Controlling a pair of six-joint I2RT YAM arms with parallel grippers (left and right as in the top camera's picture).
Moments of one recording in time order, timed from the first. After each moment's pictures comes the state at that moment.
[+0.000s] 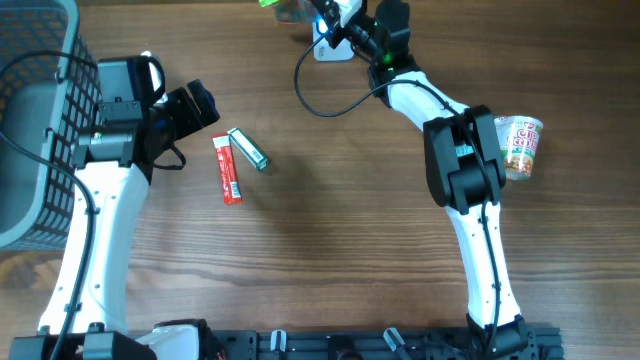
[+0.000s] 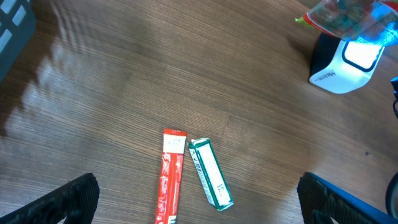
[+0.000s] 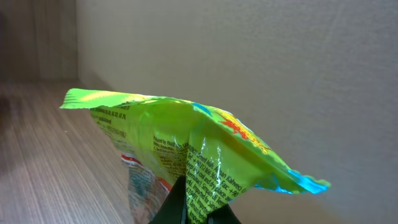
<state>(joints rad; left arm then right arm) 0.04 1.42 1.23 -0.71 0.08 -0.40 0.31 2.60 1.95 0.72 -0.55 -0.16</state>
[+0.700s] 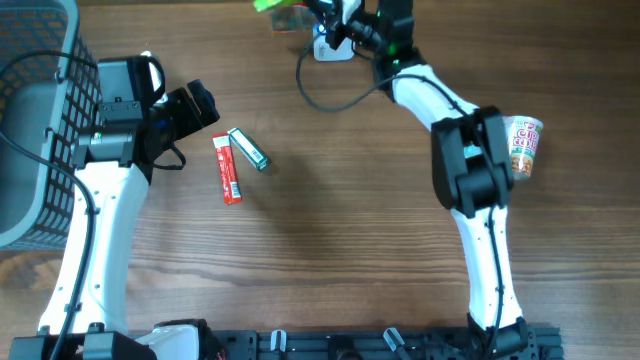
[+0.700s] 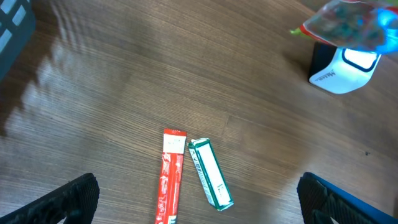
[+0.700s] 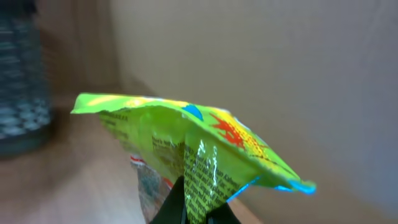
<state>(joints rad) 0.04 1.42 1.23 -0.71 0.08 -0.40 0.30 2.50 1.95 0.52 -0.69 -0.05</state>
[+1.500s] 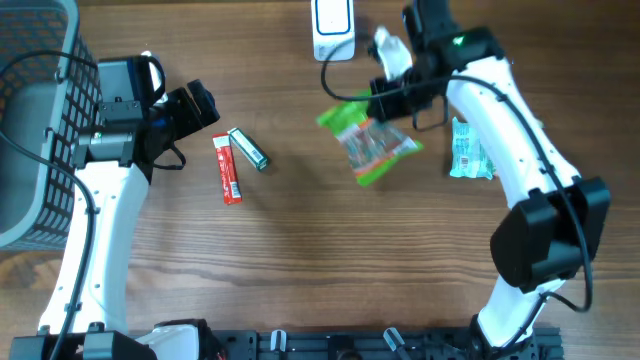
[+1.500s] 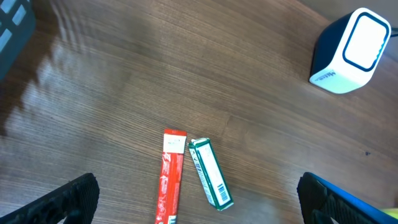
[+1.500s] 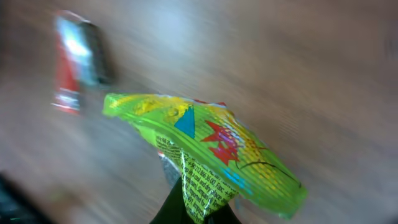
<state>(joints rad) 0.04 1.42 1.23 -0.71 0.08 -0.40 0.30 1.95 1.72 -1.09 -0.34 -0.01</state>
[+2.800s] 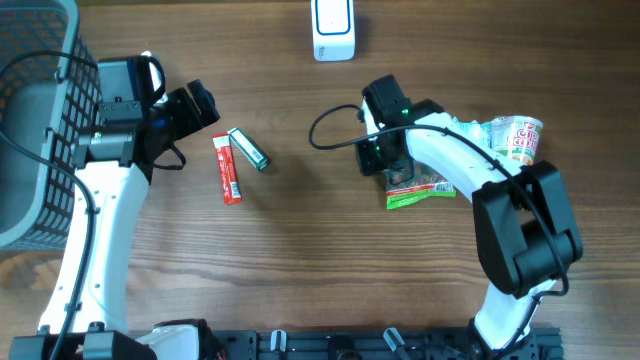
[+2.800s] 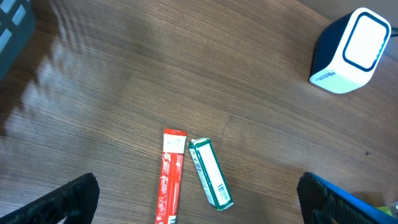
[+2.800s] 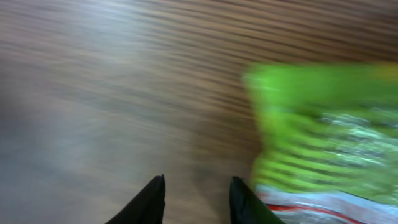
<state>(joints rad) 0.04 1.42 1.23 -0.71 0.08 -0.40 0.42 1.95 1.28 -0.71 -0.11 0.24</state>
